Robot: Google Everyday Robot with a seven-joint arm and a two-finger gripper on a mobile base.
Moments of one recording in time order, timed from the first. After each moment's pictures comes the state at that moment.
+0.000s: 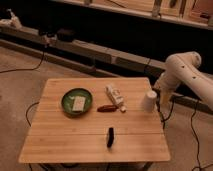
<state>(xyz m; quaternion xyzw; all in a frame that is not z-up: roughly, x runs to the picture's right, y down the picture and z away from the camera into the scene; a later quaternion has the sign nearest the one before) 0.320 0.037 0.792 -0.25 -0.03 -0.02 0.97</state>
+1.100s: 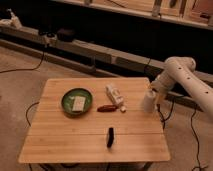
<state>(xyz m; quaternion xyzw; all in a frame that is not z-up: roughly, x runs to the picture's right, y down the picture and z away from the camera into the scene) 0.303 0.045 0.838 -0.26 -0.10 -0.03 0.96</state>
